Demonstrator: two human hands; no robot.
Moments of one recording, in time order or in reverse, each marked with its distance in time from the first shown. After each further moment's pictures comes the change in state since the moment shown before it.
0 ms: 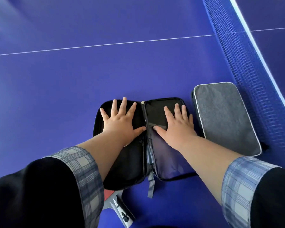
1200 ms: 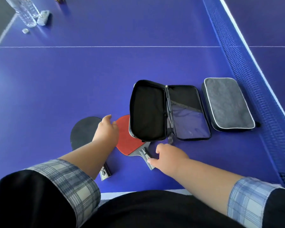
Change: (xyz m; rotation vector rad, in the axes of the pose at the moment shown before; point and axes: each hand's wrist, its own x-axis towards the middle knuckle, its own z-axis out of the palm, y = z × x) left_hand -0.206 -0.108 -0.006 -0.886 0.065 -0.510; right_hand -0.230 -0.113 0.026 0.087 -0.309 -0.111
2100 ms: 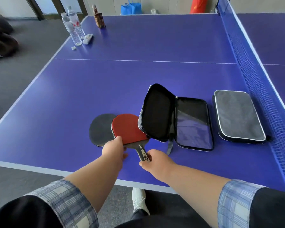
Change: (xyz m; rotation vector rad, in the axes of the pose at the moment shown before) left_hand -0.117 -0.006 0.014 -0.840 0.199 -0.612; right_hand -0.039 -0.015 0.029 0.454 -0.023 -0.228
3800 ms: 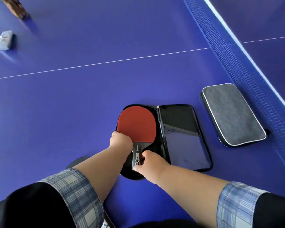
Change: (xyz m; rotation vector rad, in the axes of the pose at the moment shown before) left_hand 0.144 0.111 0.169 0.956 -0.209 0.308; right_hand 0.147 -0.046 -0.049 0.130 0.048 0.374
